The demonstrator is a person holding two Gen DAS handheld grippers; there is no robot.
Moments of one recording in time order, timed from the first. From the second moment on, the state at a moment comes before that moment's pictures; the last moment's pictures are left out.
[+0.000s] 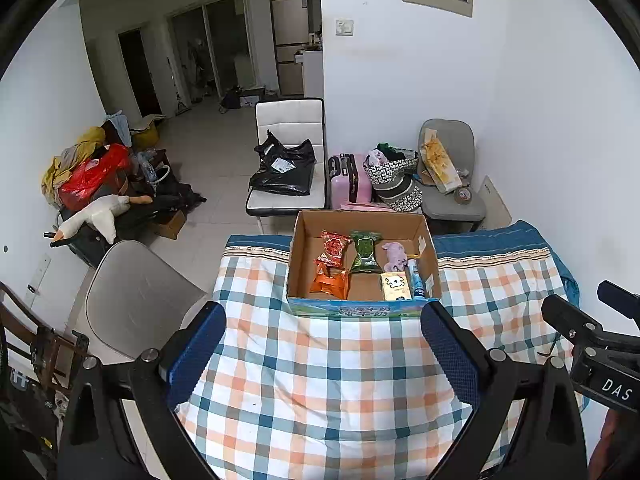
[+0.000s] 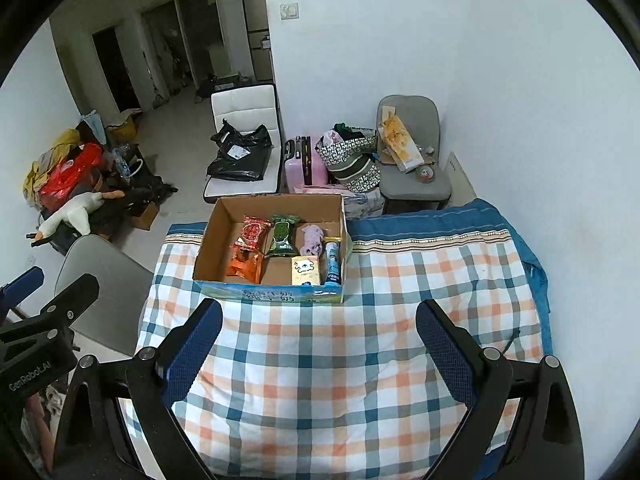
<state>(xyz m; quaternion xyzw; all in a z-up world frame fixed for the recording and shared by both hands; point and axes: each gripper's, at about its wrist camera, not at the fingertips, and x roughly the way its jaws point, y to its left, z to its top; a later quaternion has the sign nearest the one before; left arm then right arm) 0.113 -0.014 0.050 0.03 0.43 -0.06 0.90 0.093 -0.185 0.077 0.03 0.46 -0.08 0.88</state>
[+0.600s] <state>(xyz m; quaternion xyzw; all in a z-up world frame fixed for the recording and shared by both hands) 0.111 -0.015 0.051 0.03 0.43 -0.06 0.90 0.089 -0.187 0.082 0.03 0.46 -0.08 0.89</state>
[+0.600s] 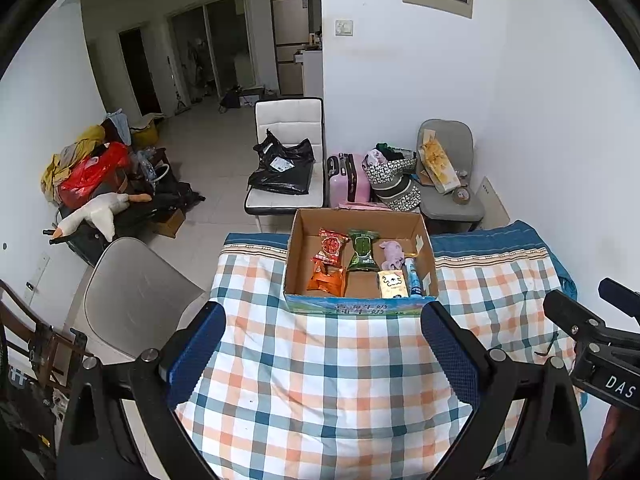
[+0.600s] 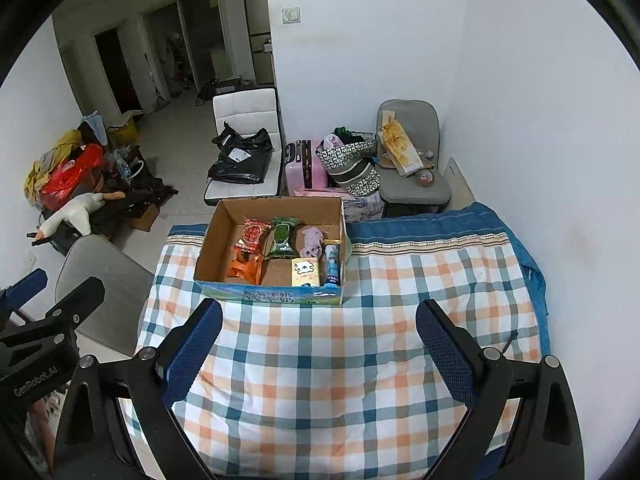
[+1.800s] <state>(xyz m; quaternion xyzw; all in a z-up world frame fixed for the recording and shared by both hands) 0.107 -0.015 0.053 0.03 0.42 -0.06 0.90 0.095 -0.197 0.096 0.03 0.45 -0.08 0.89</state>
